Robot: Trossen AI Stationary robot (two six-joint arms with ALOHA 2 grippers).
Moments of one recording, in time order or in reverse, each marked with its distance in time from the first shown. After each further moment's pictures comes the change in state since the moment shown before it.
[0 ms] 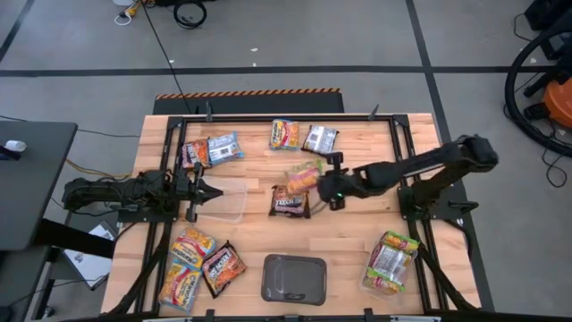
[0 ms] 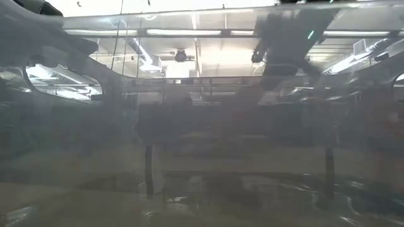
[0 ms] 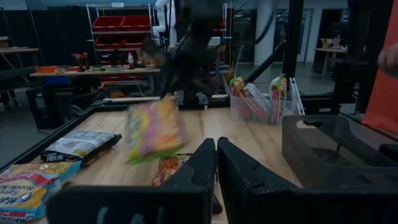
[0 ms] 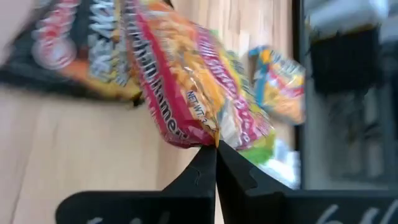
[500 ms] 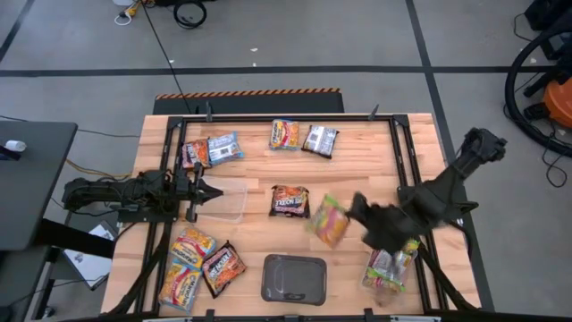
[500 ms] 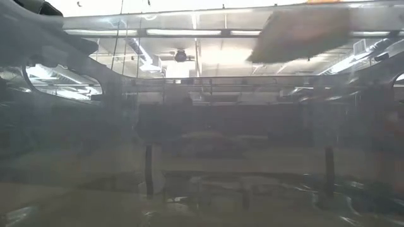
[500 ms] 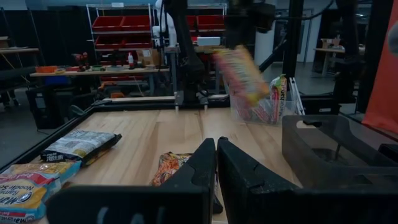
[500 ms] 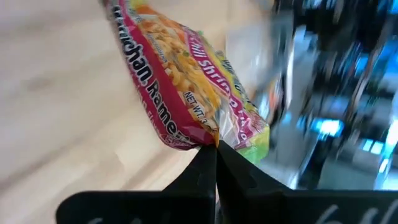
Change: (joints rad) left arm 0.000 0.000 0.000 0.000 0.000 0.000; right arm 0.593 -0.146 0.208 -0.405 0.138 -0.413
